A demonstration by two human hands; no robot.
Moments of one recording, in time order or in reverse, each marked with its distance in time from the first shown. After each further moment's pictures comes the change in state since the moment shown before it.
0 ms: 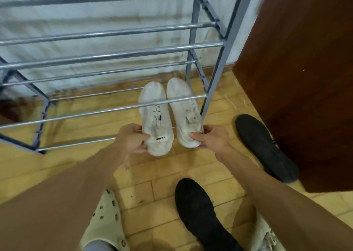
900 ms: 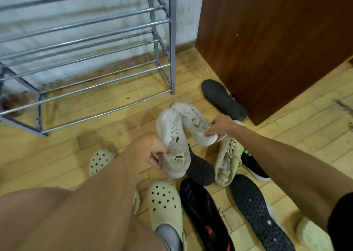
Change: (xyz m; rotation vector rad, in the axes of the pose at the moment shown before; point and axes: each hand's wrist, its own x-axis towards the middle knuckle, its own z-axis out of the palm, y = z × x) left_hand -0.185 -0.052 0.051 0.578 -0.429 -0.306; right_hand -0.140 0.051 -0.104 -0.745 -0.019 0.232
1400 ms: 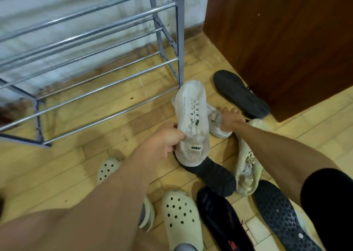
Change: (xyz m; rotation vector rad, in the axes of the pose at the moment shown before) left_hand 0.048 0.041 -0.019 -0.268 0.020 0.202; right_hand 0.085 -0.010 0.025 -0.411 0.131 0.028
